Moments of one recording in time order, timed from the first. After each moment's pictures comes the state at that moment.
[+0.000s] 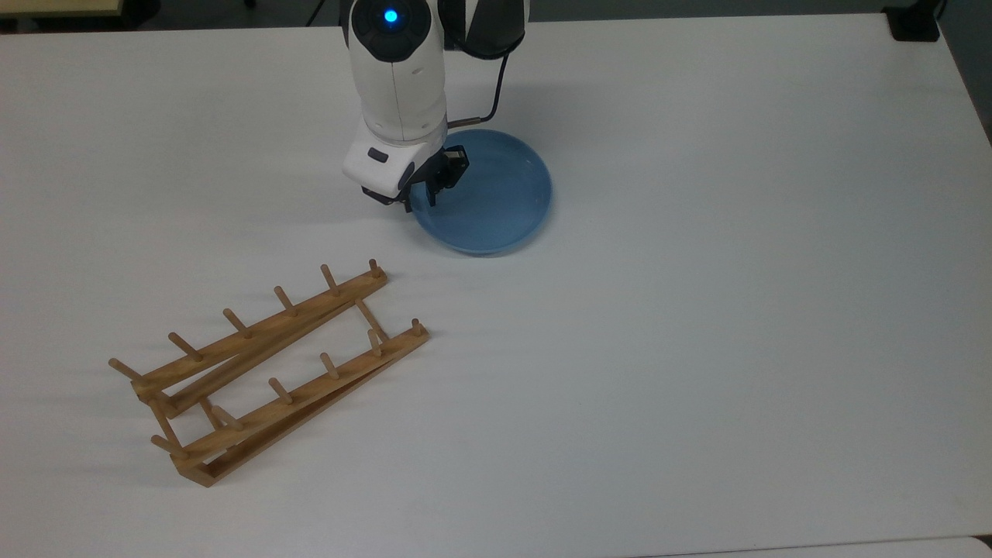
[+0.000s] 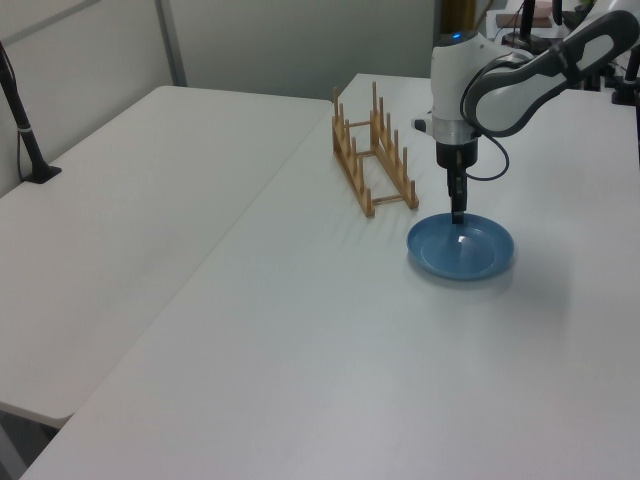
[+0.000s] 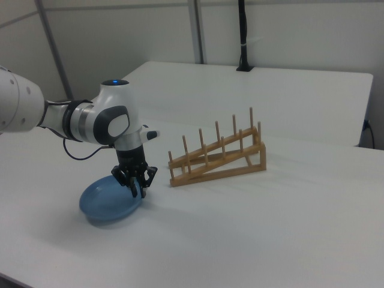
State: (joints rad) arm 0.04 0.23 -0.01 -2.02 -0.03 2.19 -0.29
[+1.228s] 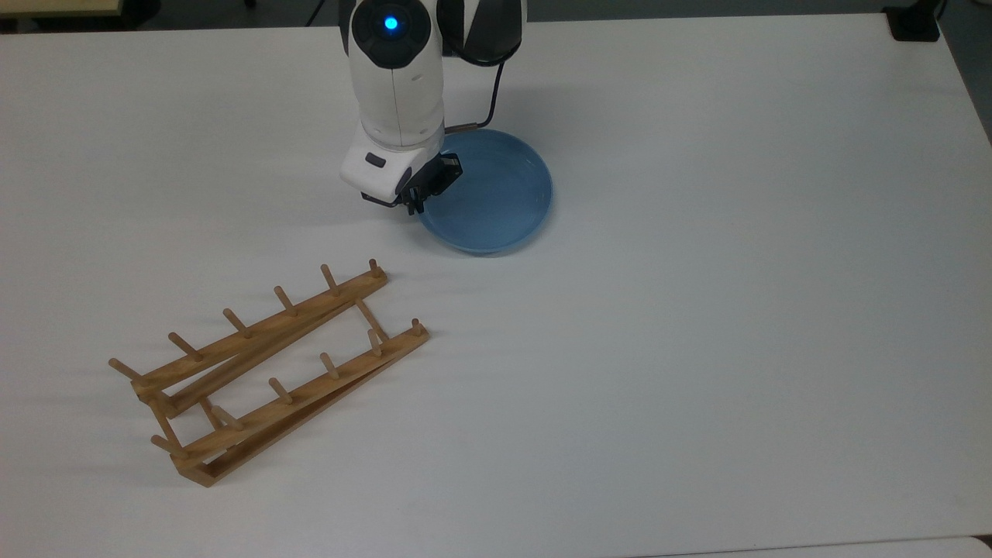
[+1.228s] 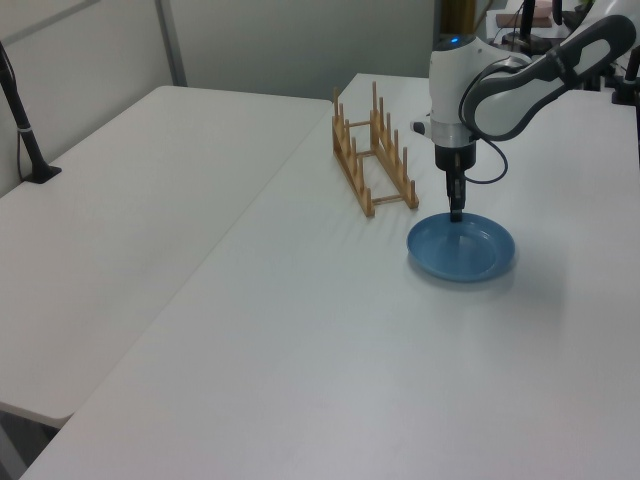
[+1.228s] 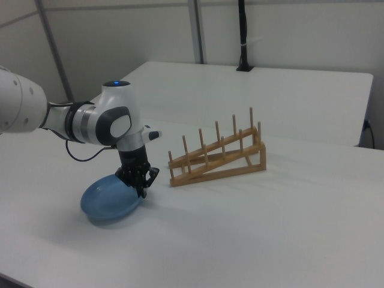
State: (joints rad) arm 0.04 0.25 -0.01 -2.01 -0.05 2.20 -0.28
